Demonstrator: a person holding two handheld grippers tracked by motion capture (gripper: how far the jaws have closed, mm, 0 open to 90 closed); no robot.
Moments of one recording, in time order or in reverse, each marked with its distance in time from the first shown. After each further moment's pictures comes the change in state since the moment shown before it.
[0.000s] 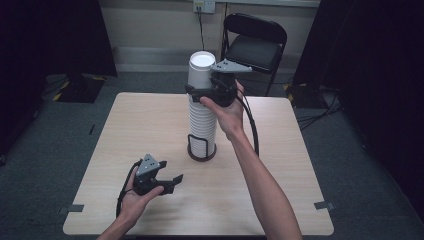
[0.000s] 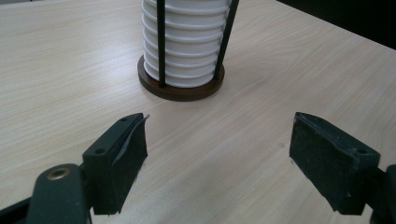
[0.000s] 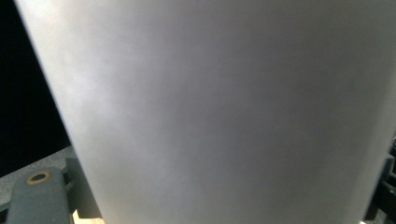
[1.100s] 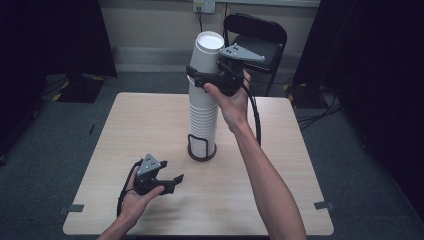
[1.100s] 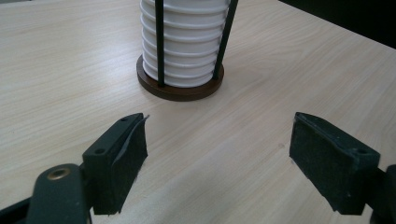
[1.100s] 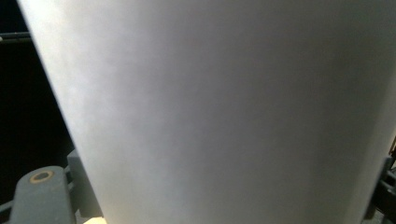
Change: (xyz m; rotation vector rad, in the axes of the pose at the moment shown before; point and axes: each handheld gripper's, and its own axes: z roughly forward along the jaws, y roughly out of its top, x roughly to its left) left arm -0.001 0.000 0.002 -0.001 -0.004 0.001; right arm 0.002 0.037 -0.021 -0.142 -0.016 0.036
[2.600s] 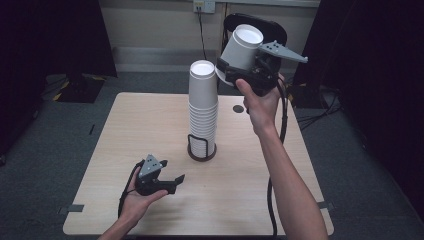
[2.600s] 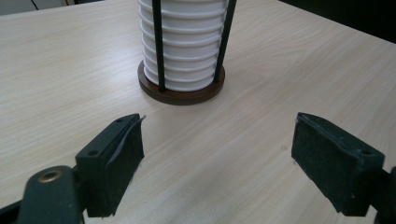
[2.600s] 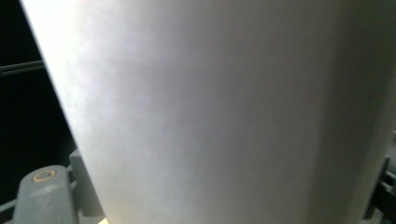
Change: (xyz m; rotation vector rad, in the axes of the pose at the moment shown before) left arm -0.005 0.000 0.001 -0.012 0.021 0.033; right arm -0.029 0.018 -0.064 -0.051 -0.084 0.085
